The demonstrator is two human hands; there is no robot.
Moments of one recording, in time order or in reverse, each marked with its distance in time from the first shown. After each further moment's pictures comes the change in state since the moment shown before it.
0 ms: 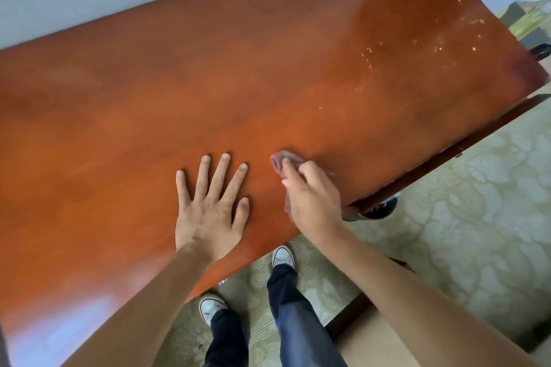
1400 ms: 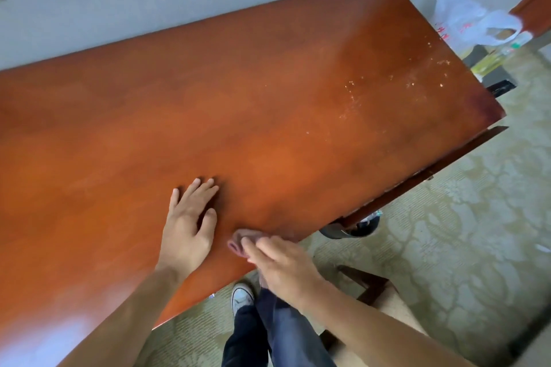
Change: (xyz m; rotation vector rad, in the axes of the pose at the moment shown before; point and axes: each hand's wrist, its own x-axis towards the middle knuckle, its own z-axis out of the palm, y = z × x) left_hand -0.005 -0.025 -0.016 -0.794 0.170 -0.070; right_hand -0.063 -0.025 -0.008 0.057 -0.293 -0.445
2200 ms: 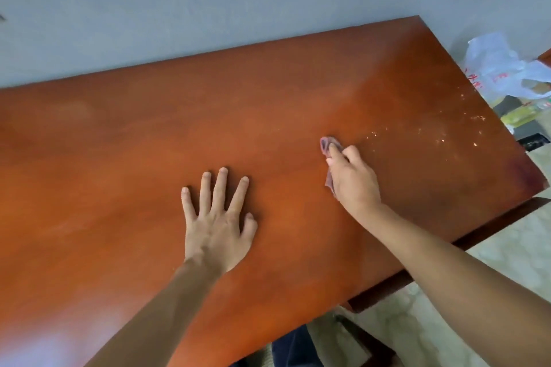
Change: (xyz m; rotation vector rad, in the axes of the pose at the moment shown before) left_hand 0.111 0.037 0.043 0.723 -0.046 -0.098; right_hand 0.163 0.216 -0.087 -0.087 0.115 0.539
